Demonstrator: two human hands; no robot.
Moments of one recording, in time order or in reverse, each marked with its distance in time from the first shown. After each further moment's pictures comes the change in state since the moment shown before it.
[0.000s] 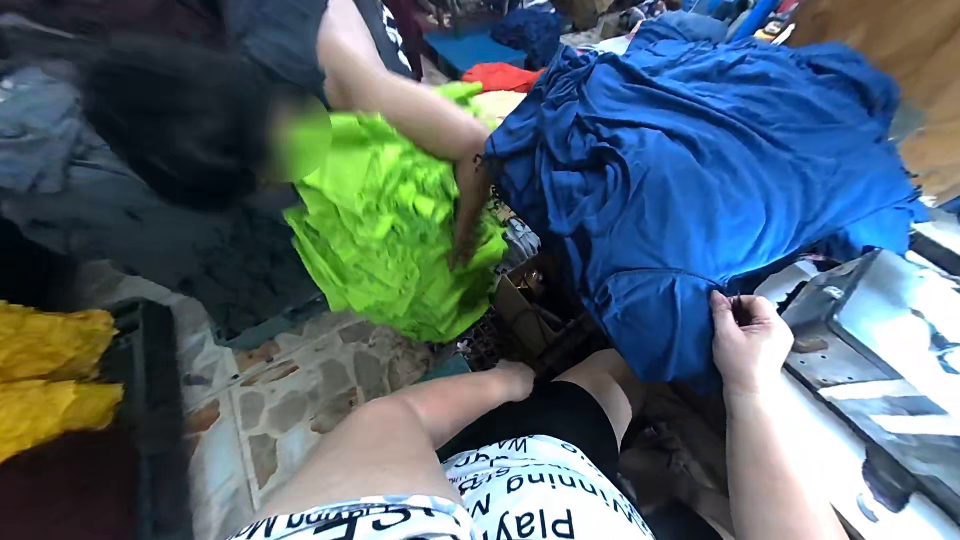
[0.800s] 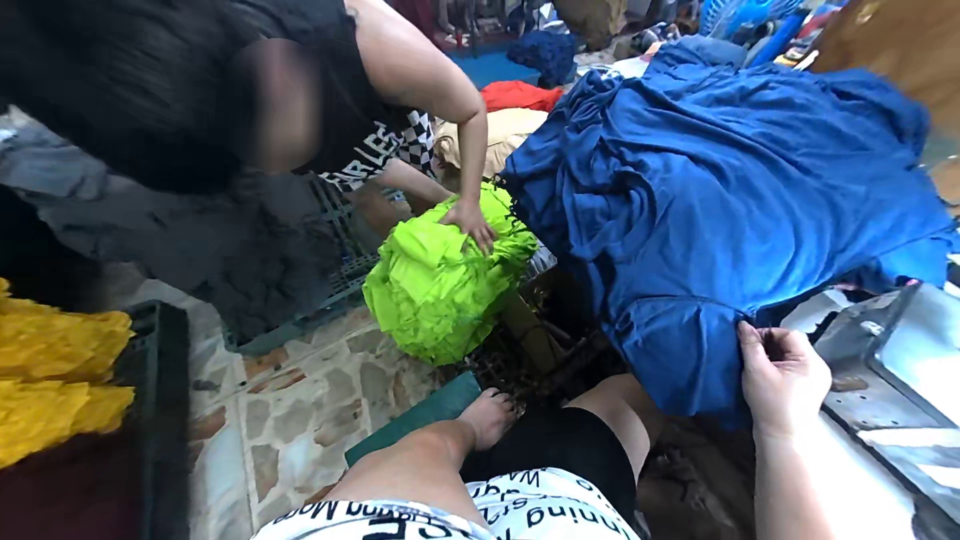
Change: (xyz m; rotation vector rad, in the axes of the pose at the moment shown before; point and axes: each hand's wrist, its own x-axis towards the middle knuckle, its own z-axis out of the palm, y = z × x) left_hand 0.026 -0.094 0.095 0.244 0.310 0.351; right_hand -0.002 0.001 0.001 0.038 0.007 -0.006
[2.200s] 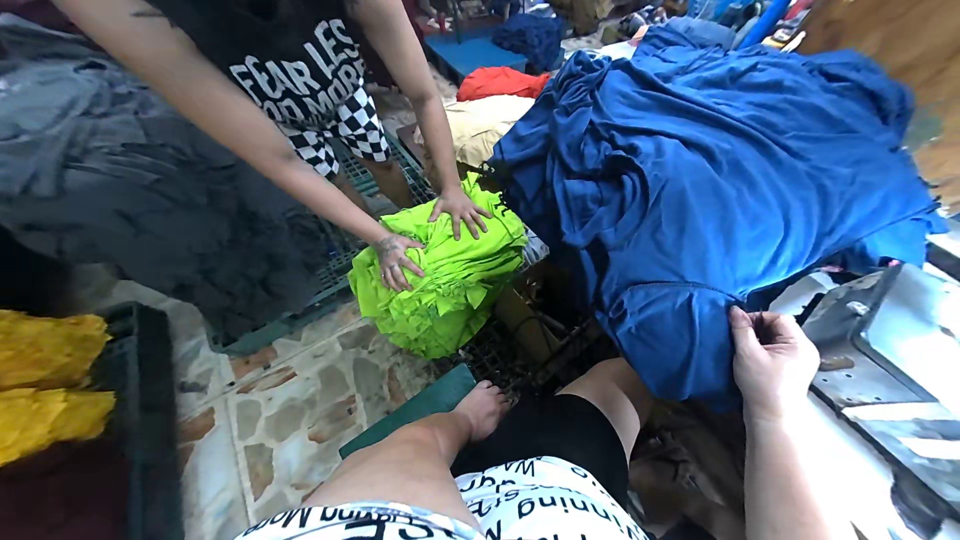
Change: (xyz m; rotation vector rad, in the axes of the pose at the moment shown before) left_hand 0.001 -0.001 0.006 0.055 0.003 -0.009; right_hand -0.002 0.000 -0.001 0.020 0.011 0.005
